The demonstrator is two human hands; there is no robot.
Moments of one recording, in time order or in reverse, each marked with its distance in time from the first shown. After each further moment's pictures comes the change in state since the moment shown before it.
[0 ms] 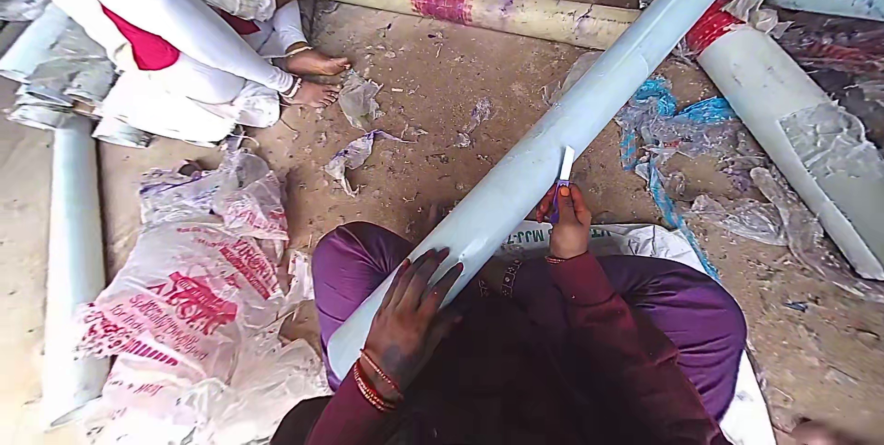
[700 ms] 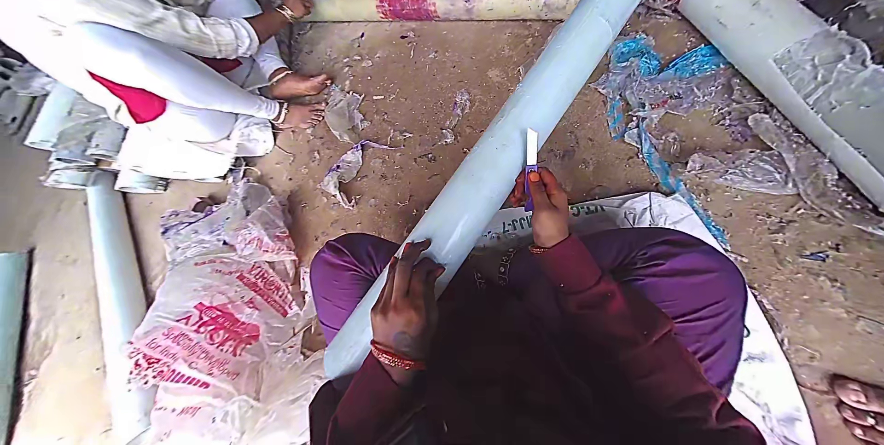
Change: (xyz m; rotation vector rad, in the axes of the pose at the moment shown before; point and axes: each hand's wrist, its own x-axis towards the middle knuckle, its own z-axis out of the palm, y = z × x) left_hand 0.027 0.022 0.023 0.231 0.204 -0.110; right_hand -0.005 -0.008 0.001 -0.007 -0.065 0.019
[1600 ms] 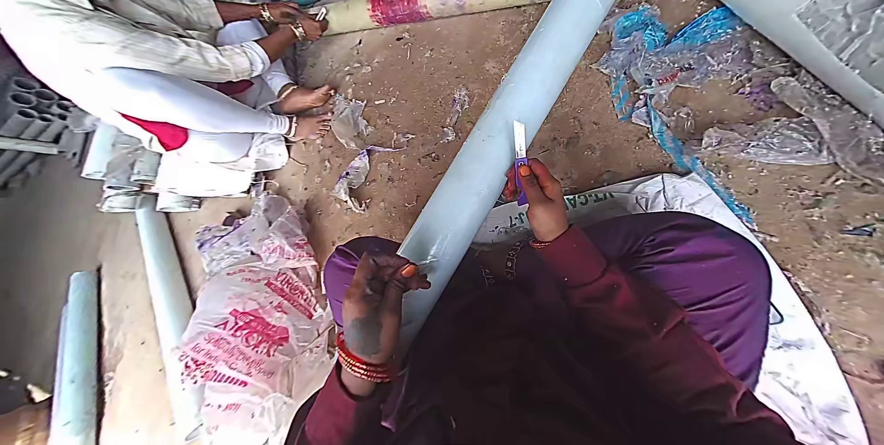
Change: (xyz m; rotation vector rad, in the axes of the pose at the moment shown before) left_hand 0.028 -0.016 -0.035 -0.951 -0.122 -0.407; right_hand 0.000 0.000 0.002 0.099 -0.068 -0.035
